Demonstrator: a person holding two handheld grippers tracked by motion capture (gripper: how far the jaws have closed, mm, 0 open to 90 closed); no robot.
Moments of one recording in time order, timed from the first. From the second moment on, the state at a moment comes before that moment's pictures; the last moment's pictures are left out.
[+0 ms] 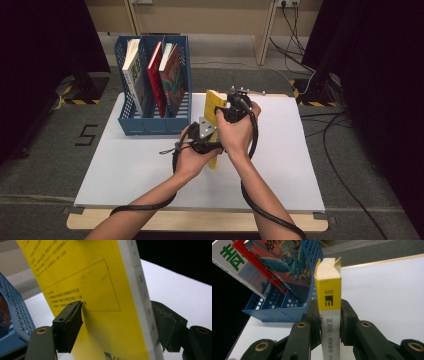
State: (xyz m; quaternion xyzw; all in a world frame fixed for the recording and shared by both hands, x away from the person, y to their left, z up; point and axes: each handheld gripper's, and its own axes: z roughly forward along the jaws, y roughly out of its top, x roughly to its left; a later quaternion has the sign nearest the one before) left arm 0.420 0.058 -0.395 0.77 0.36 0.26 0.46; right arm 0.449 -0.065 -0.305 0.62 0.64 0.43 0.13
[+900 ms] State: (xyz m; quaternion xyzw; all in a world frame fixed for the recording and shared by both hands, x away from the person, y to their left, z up) left arm 0.415 0.096 -0.393 0.74 0.40 0.28 0.46; right arm 0.439 -0.035 -0.301 0.58 0.67 0.44 0.13
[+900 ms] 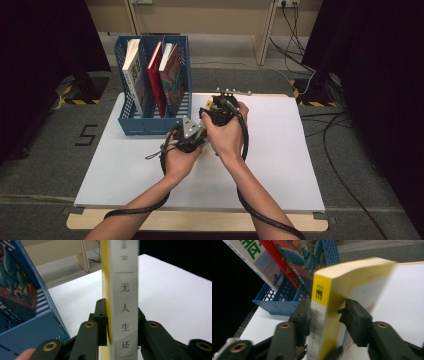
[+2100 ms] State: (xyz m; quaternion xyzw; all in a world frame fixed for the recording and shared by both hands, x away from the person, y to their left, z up) left arm 0.408 0.159 -0.403 0.74 0.41 0.23 0.47; right arm 0.425 -0.106 -0.325 0.61 0.64 0.46 0.09
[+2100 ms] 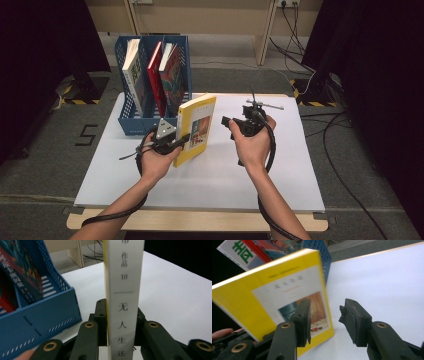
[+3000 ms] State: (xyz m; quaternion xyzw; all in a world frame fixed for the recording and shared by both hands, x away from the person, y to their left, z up) left arm 0.376 0.188 -0.435 0.74 0.39 0.24 0.49; right arm 0.419 -0.128 -0.365 0.64 0.63 0.43 0.09
